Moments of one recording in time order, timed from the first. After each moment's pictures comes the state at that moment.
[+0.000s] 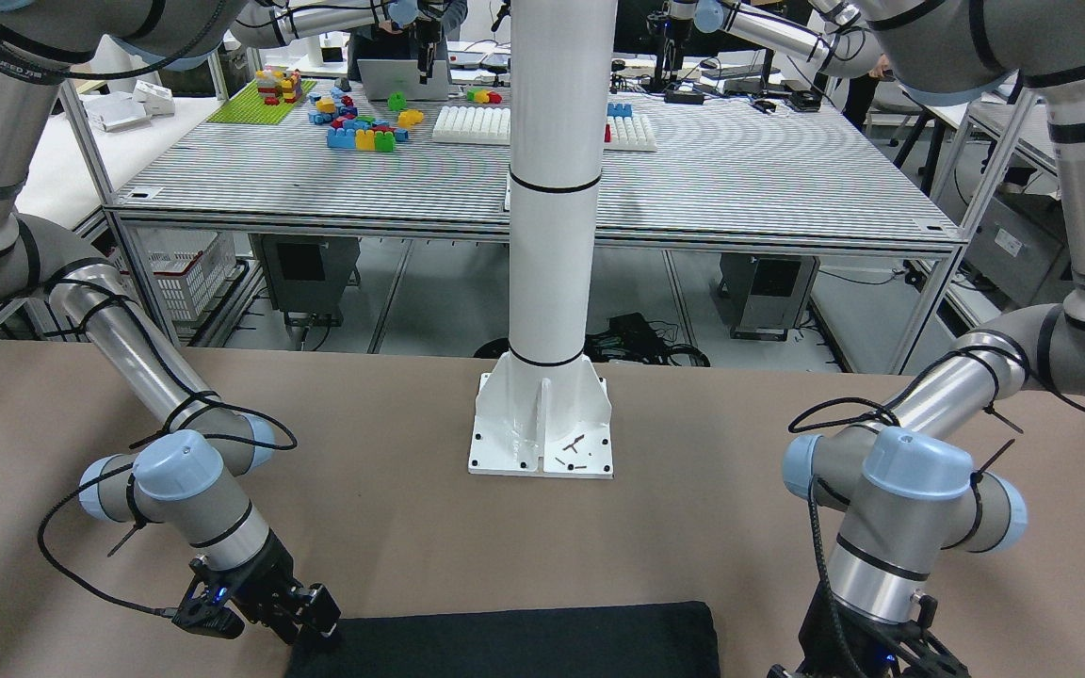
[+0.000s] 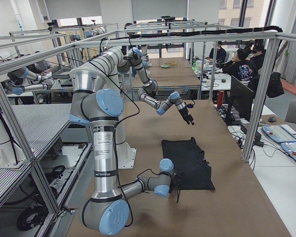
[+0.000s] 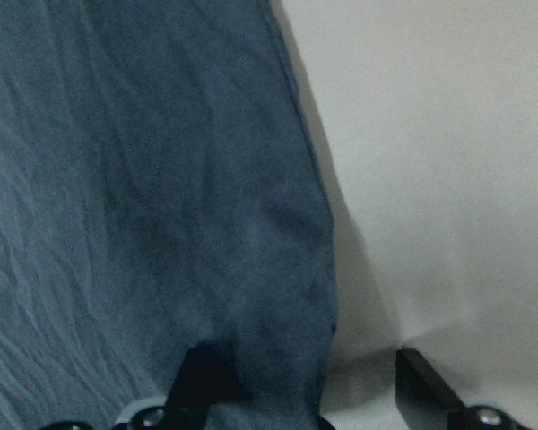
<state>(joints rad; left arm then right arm) -0.83 -2.00 -1.73 -2.15 -1.76 -1.56 0.62 -1.41 1.65 -0.69 1.96 1.59</state>
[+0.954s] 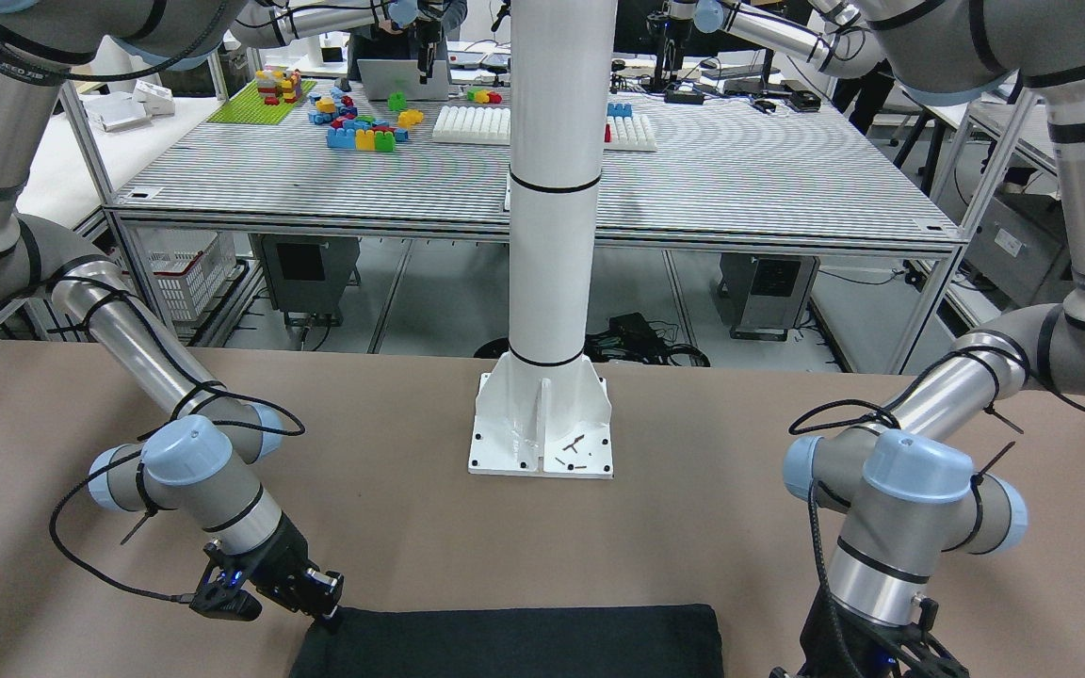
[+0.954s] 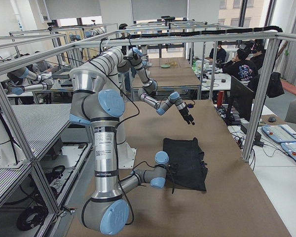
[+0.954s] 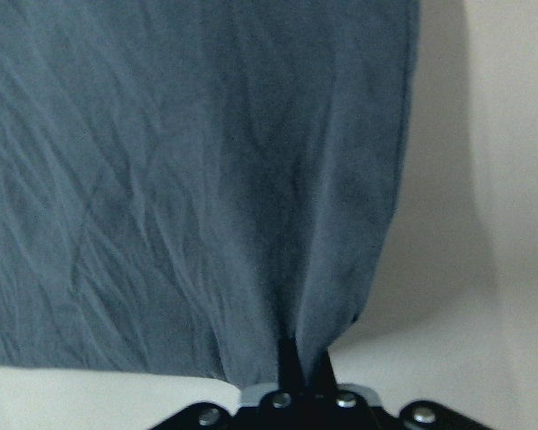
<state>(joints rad) -0.83 -2.00 -1.73 -2.15 -1.74 -1.55 0.56 -1.42 1.79 -0.72 2.03 1.60</state>
